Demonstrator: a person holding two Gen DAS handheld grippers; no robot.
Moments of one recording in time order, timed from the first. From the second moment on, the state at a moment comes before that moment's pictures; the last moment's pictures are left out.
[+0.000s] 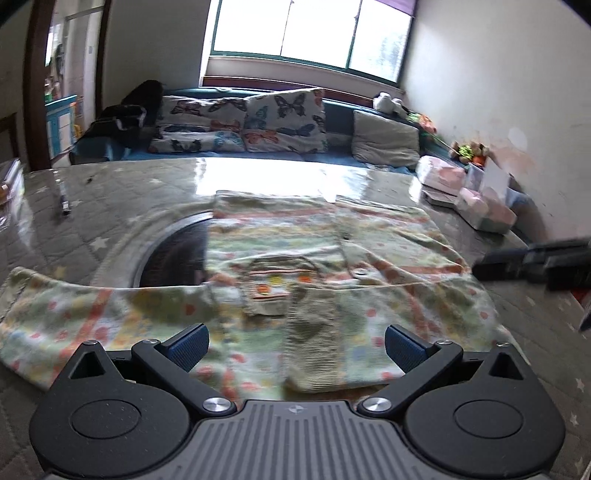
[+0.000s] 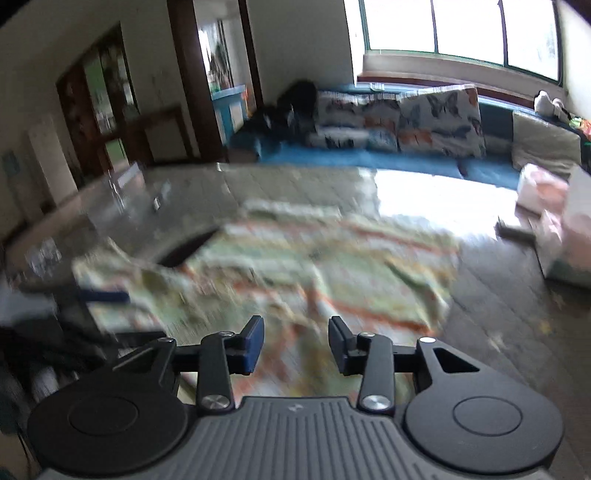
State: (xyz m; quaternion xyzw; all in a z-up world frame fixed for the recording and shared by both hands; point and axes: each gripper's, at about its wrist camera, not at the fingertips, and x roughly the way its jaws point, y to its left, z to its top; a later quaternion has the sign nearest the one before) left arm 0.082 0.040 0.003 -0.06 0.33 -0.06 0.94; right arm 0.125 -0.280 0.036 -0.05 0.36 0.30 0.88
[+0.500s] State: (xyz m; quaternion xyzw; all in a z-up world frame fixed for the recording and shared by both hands) left arm 0.104 0.012 -0.017 -0.02 0.37 -0.06 0.93; right arm 0.129 -0.309 -0.001 -0.07 0.40 0.28 0.87
